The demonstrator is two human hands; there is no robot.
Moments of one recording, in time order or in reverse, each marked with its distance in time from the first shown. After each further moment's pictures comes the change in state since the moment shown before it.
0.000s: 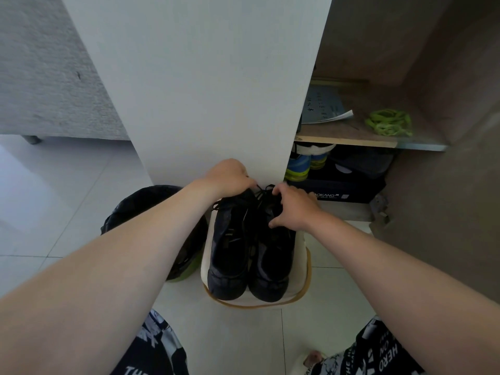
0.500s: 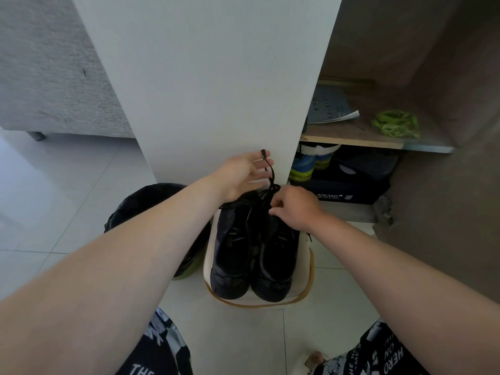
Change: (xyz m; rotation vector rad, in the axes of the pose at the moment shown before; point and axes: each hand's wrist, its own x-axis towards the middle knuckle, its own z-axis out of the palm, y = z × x) left_hand 0.003 0.009 0.010 -1.303 -0.197 -0.133; right_hand 0.002 -0.005 0.001 0.043 0.103 -0.154
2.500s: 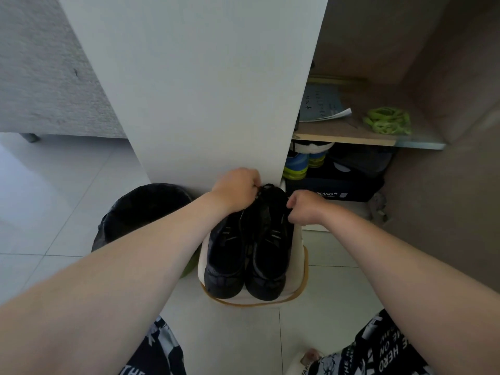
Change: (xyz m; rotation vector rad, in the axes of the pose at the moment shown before) left_hand -0.005 -0.025 -0.001 1.424 0.159 0.312; right_hand -0.002 0.033 -0.012 0.146 -0.306 0.315
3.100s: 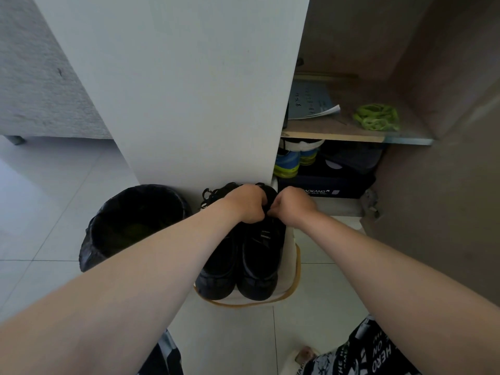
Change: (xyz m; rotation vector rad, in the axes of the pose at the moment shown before) left_hand 0.000 0.033 0.024 0.077 -0.296 0.070; right_hand 0.008 -0.004 0.017 -0.013 0.190 -0.037
